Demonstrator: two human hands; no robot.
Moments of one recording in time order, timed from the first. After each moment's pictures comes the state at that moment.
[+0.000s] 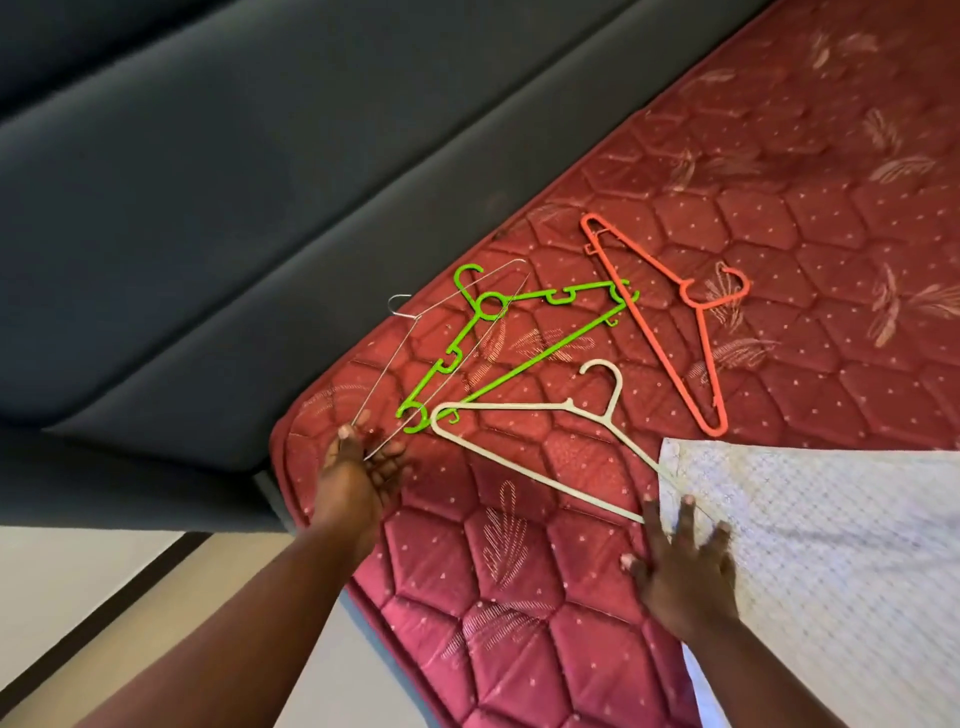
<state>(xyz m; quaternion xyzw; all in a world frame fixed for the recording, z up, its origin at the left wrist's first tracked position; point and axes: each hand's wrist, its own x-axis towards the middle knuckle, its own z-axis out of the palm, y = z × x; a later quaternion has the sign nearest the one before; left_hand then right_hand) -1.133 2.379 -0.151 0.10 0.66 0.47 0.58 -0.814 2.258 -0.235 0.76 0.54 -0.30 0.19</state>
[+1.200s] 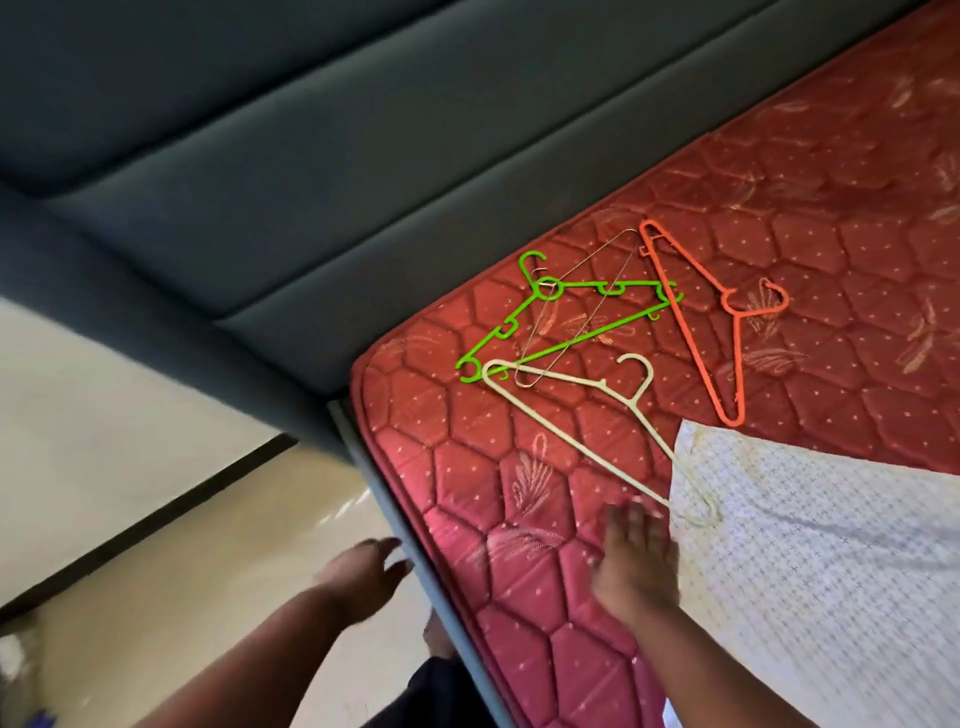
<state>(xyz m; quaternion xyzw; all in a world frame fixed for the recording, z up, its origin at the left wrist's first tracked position) -1.201 2.194 -0.148 0.58 0.70 -0.21 0.37 -0.881 2.217 -0.173 0.70 0.63 -0.29 0.18</state>
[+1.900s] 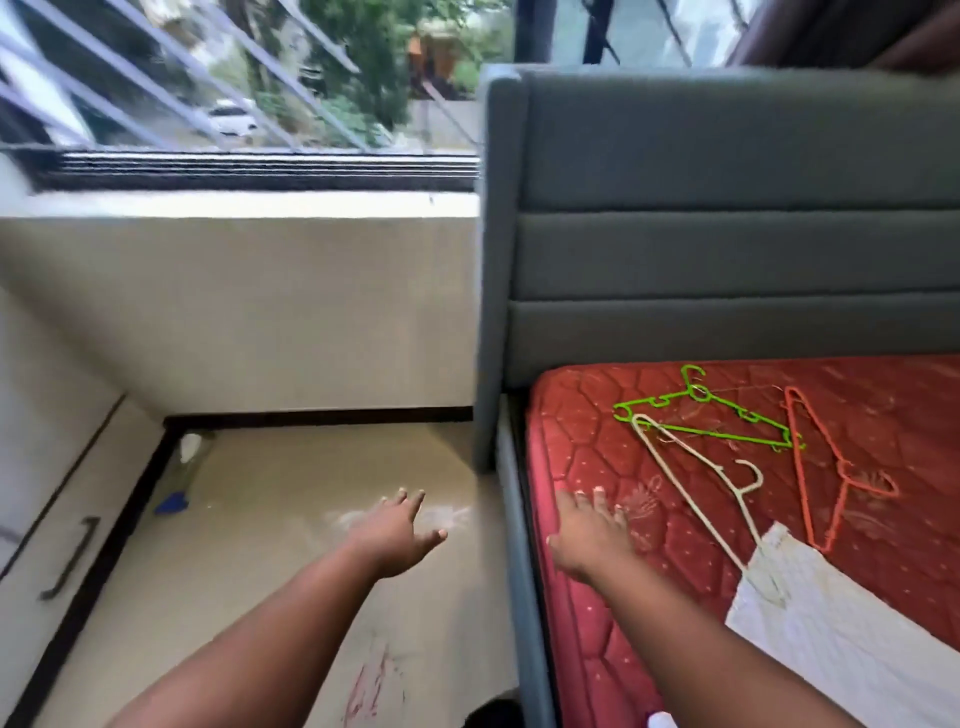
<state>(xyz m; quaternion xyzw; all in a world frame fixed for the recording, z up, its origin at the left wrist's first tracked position) -1.251 1.935 -0.014 0.43 0.85 0.01 0.31 -1.042 2.080 -0.010 0.48 0.84 -0.16 0.19</state>
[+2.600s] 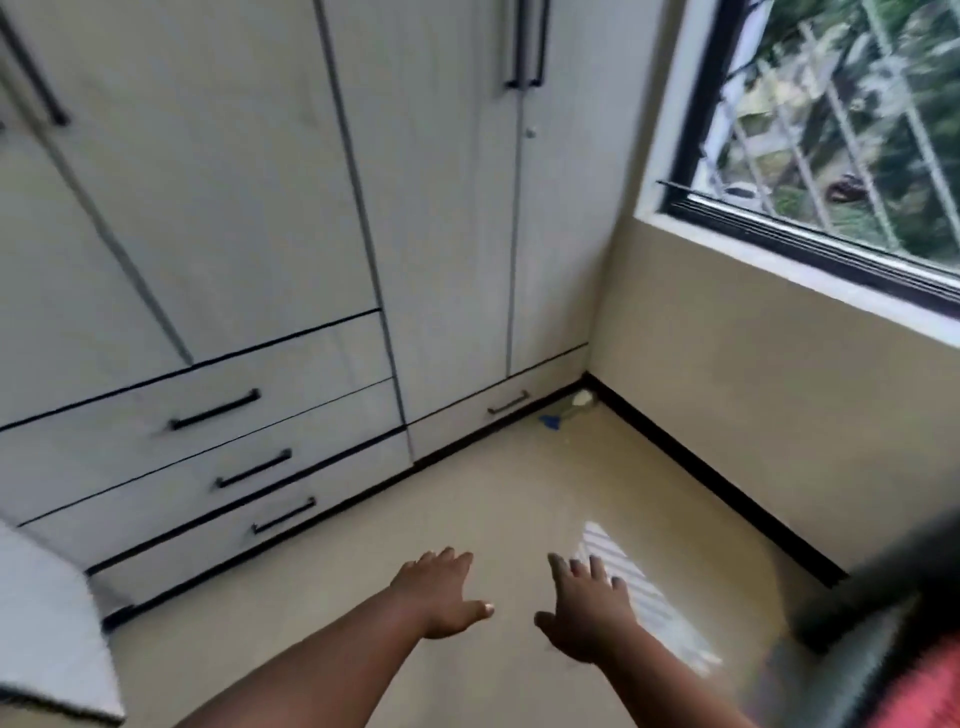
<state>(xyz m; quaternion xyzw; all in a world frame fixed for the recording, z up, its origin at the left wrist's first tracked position) -1.107 1.499 0.034 0.05 0.95 0.08 0.30 -1.102 1.706 0.026 -0.06 0.97 -0.06 0.24</state>
